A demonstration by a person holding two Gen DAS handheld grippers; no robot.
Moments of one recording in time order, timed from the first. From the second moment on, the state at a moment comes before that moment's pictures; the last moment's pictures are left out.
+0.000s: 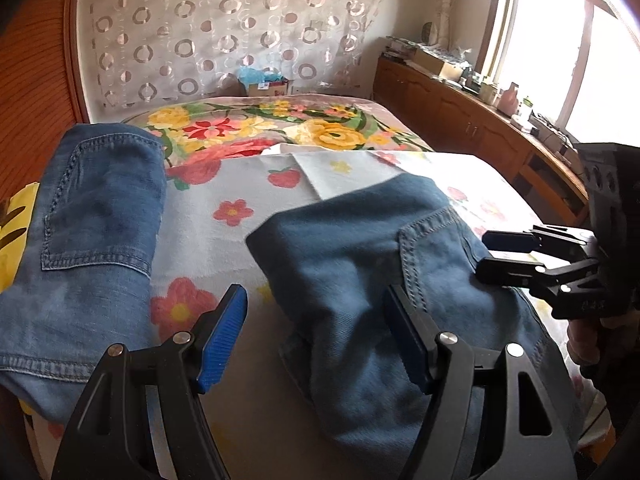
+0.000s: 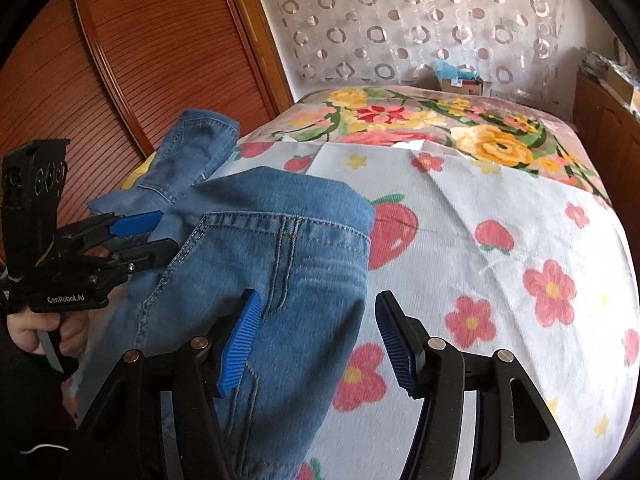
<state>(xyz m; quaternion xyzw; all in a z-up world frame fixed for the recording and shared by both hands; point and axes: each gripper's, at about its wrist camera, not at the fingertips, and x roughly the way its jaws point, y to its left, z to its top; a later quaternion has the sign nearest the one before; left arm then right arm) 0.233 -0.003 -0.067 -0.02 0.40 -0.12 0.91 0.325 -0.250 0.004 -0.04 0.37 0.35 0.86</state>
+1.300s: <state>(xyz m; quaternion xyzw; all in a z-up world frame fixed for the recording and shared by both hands) 0.232 -0.004 -0.049 -0.07 0.38 -0.15 0.91 0.316 -0.226 0.053 -0.02 0.33 0.43 0.84</state>
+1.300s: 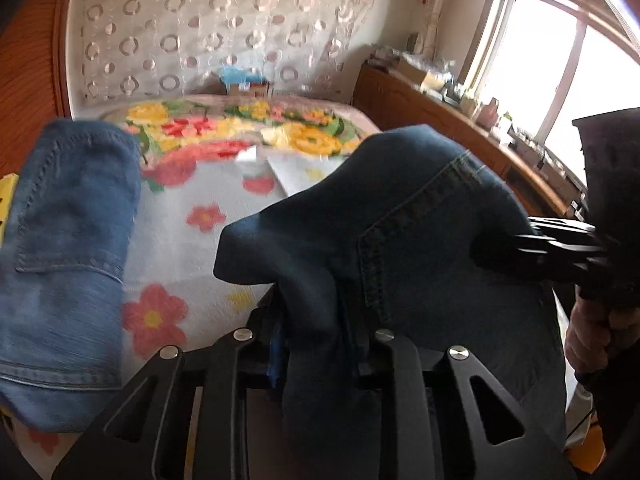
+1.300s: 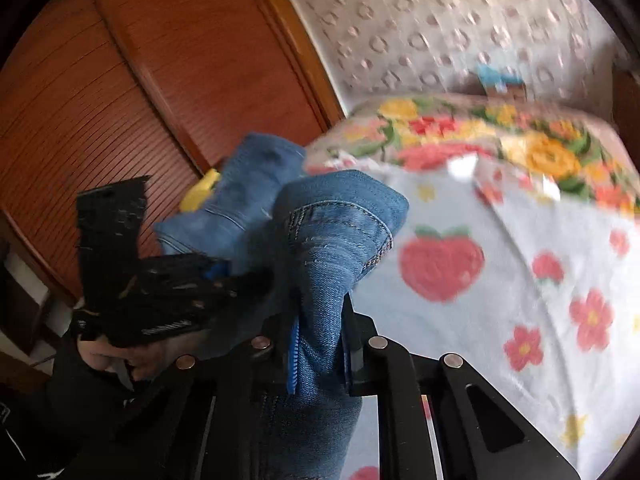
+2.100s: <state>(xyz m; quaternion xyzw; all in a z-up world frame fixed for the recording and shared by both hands) 0.144 0.197 0.119 -0.12 0.15 0.03 0.98 0.242 -0.030 0.214 -0.12 0.15 0.58 0.79</state>
